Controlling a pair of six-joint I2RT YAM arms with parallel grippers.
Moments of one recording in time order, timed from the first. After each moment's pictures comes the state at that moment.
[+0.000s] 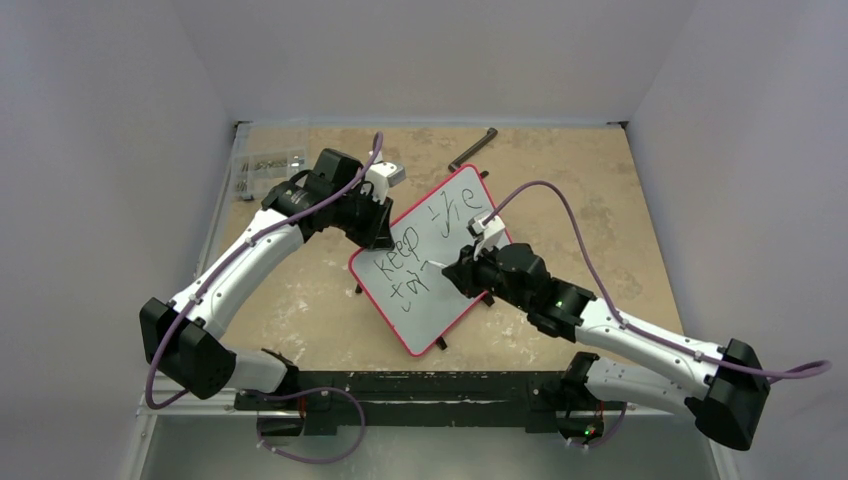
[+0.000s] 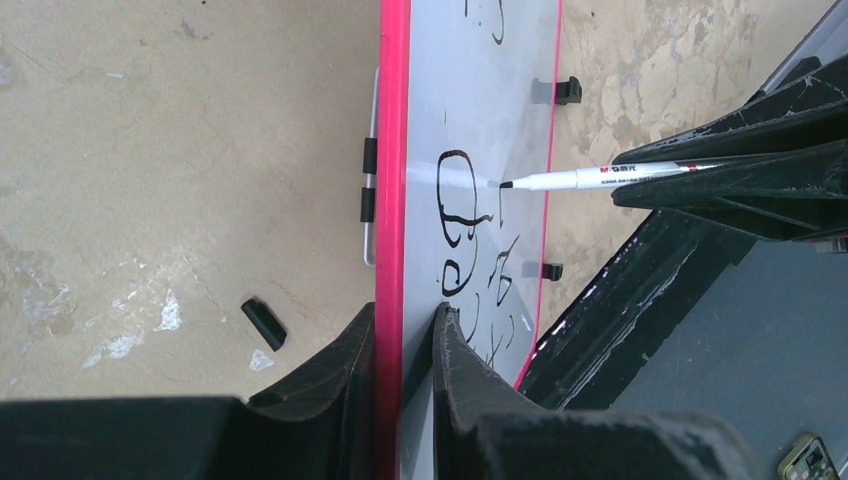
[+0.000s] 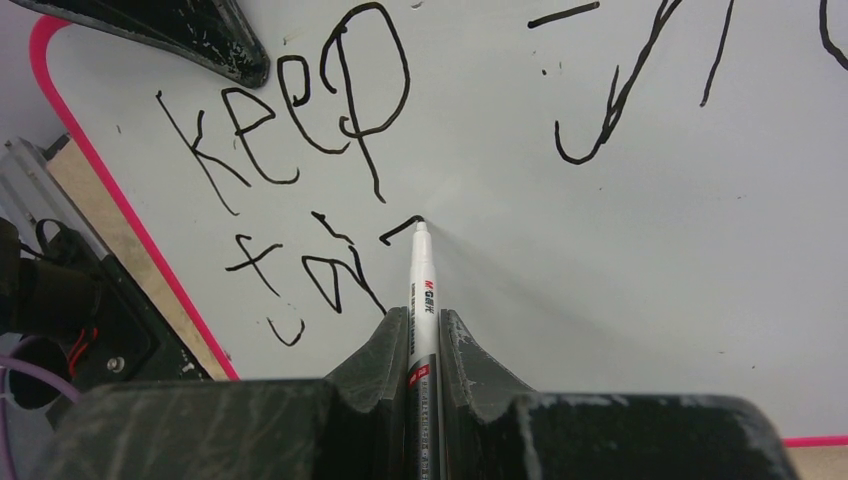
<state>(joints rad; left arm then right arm) -0.50 1.38 1.32 -0.86 0.37 0.00 0.91 0.98 0.64 -0.02 0.11 0.35</state>
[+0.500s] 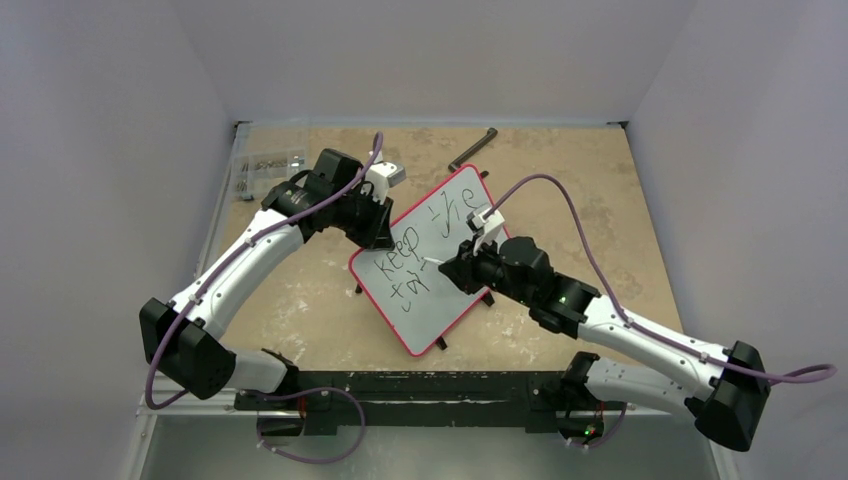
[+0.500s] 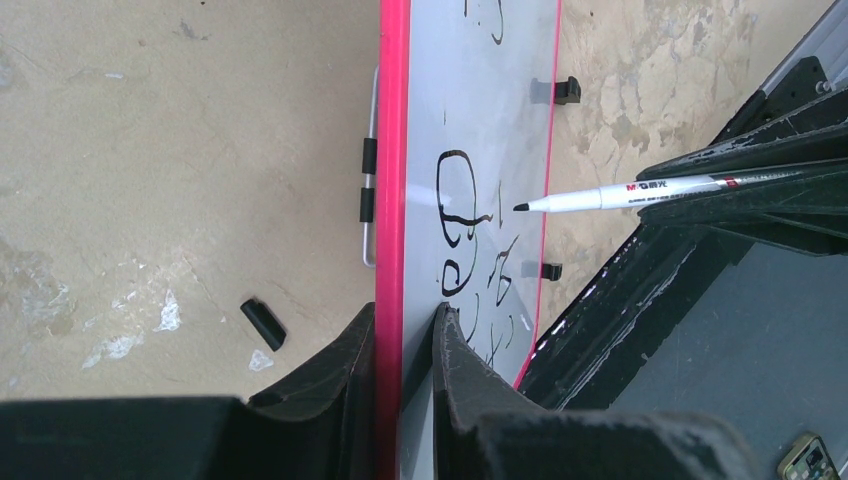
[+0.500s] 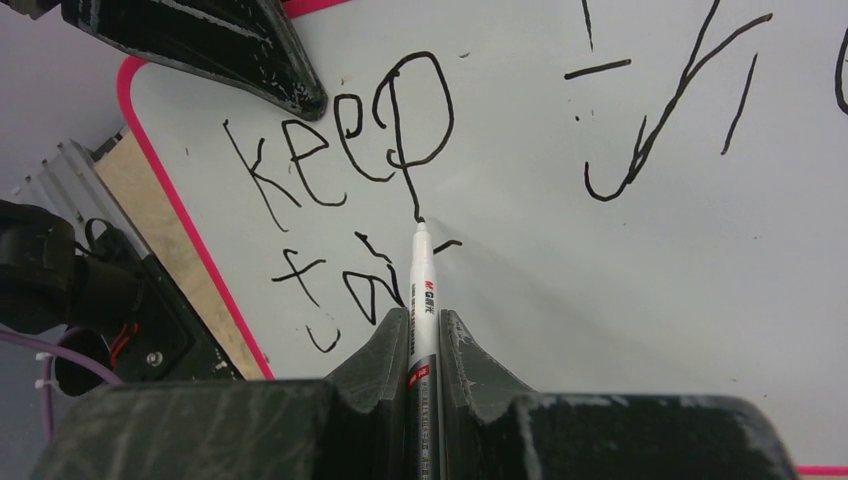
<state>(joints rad) -0.50 1.37 1.32 -0.86 0.37 0.00 0.90 0.96 0.69 -0.06 0.06 0.34</state>
